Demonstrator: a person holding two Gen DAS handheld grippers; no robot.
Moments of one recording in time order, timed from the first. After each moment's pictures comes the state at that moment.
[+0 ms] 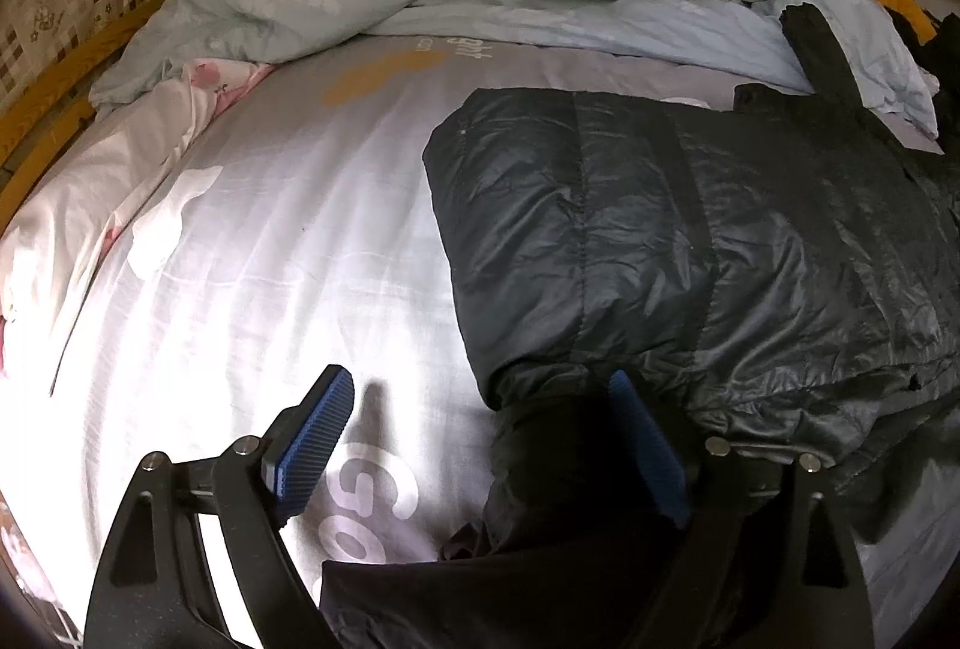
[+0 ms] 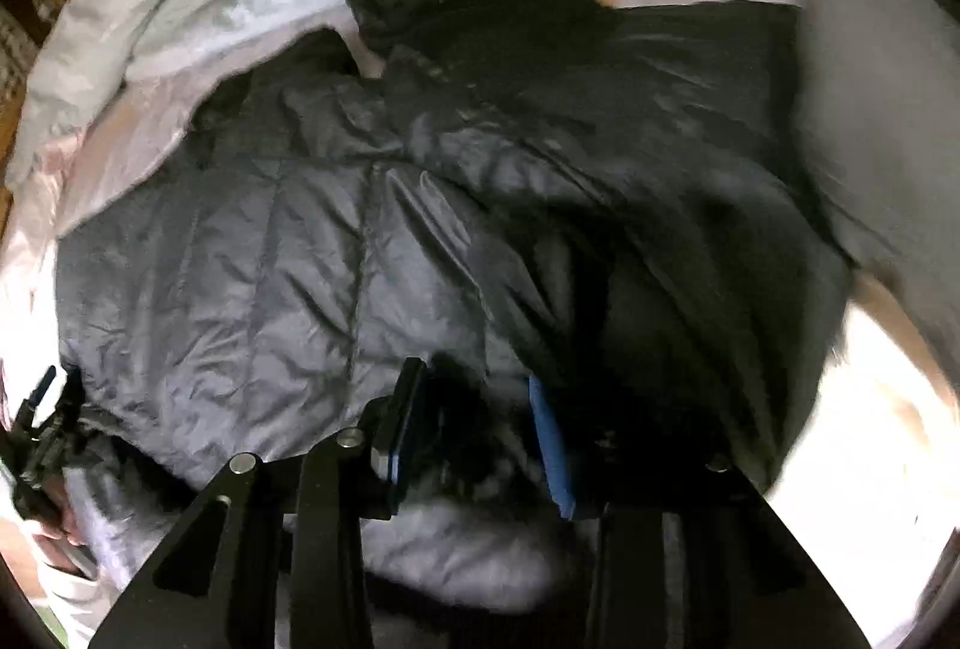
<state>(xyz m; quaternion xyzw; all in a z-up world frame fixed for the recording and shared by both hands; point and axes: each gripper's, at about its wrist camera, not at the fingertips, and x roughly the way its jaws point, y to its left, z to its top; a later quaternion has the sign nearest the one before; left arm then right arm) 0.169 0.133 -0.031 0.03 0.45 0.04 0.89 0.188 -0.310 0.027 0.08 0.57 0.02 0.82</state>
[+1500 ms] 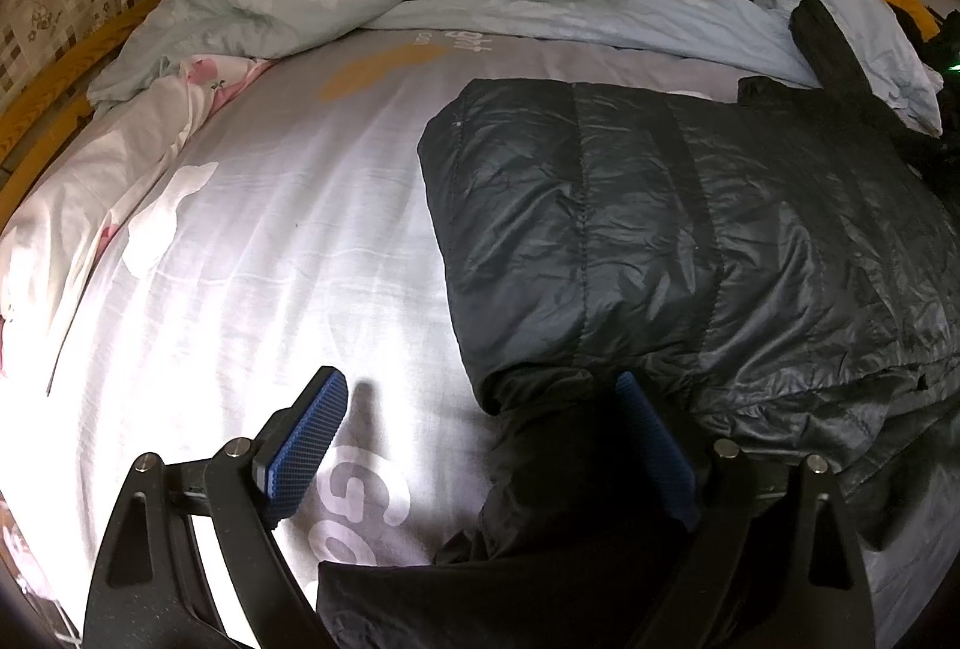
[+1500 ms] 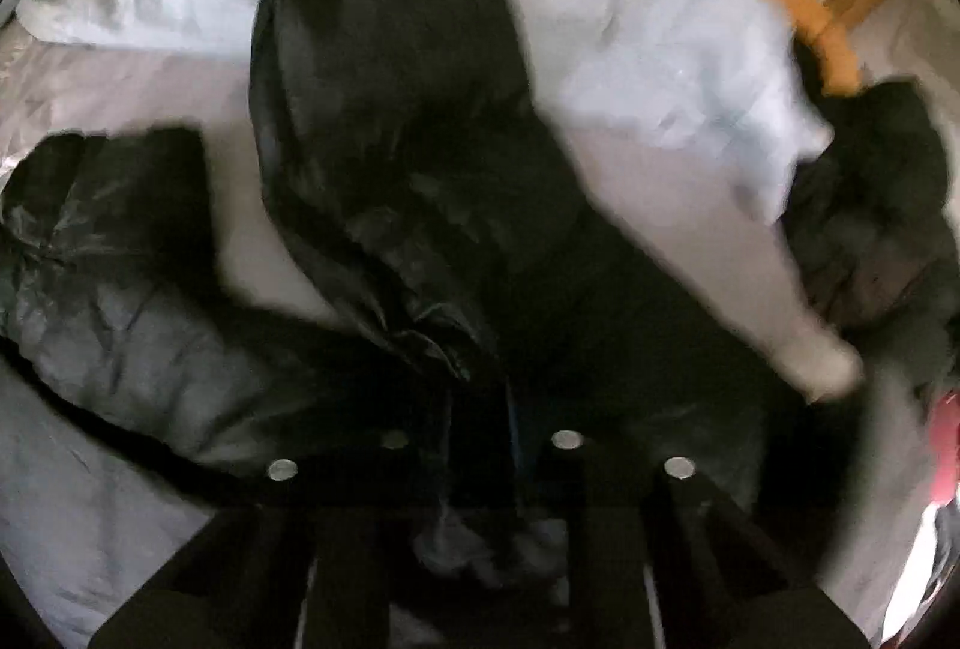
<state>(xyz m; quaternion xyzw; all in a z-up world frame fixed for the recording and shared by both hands) 0.173 0.132 -0.033 0.04 0.46 0.04 0.89 0.323 -0.283 0.017 -0.19 0.50 -0.14 0.83</state>
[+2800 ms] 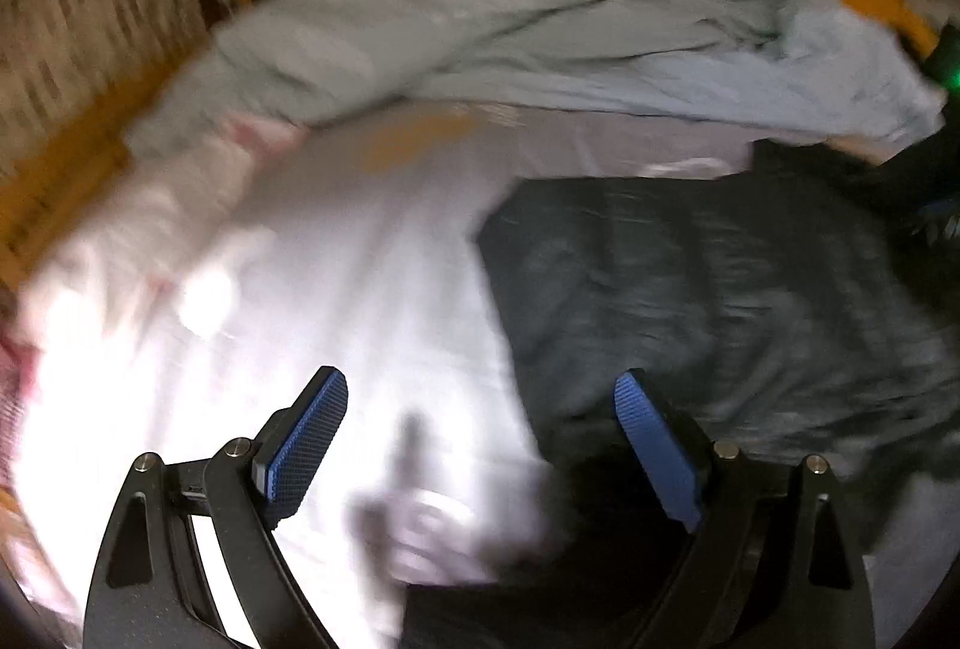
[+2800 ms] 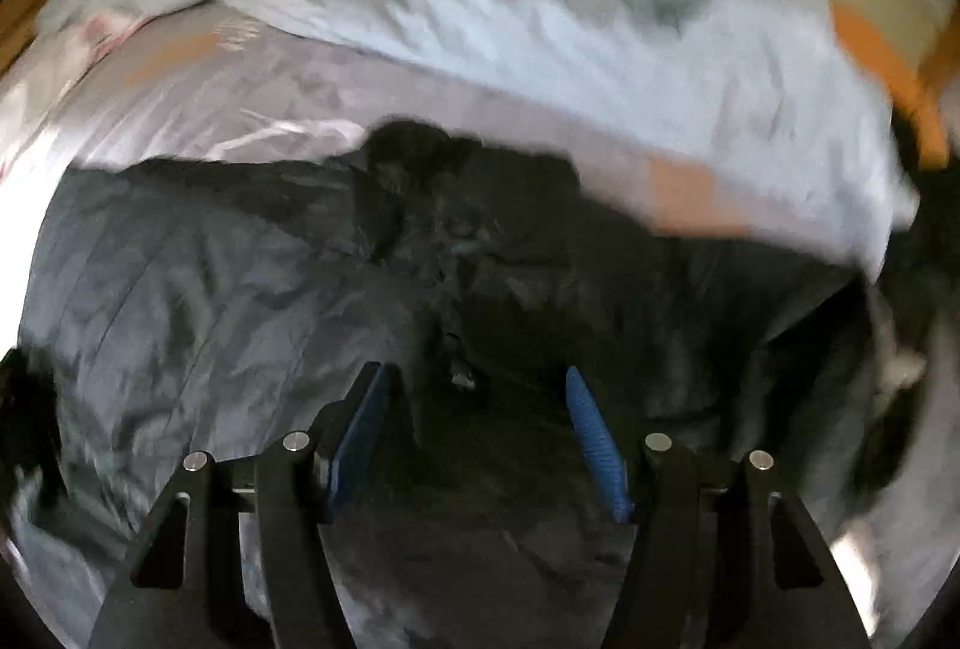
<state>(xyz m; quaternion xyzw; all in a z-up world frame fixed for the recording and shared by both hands) 0.163 0.133 -0.003 0.08 0.39 0.08 0.92 0.272 -0.167 0.016 -0.07 0.54 0.00 0.84</state>
